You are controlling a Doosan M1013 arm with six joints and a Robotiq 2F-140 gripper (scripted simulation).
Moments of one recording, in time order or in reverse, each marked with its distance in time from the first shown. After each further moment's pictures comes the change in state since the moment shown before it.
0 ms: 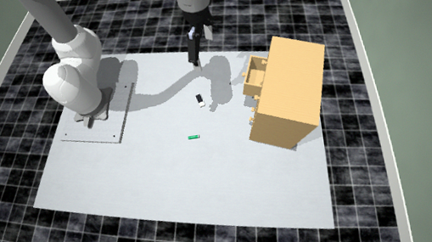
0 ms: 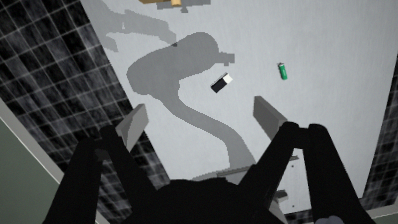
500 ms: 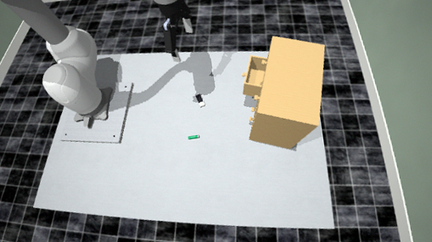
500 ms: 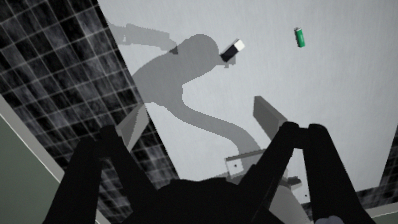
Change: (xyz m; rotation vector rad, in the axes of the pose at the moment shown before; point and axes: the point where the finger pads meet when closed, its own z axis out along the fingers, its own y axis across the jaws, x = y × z) arm -0.093 -0.030 0.010 0.000 0.006 0.000
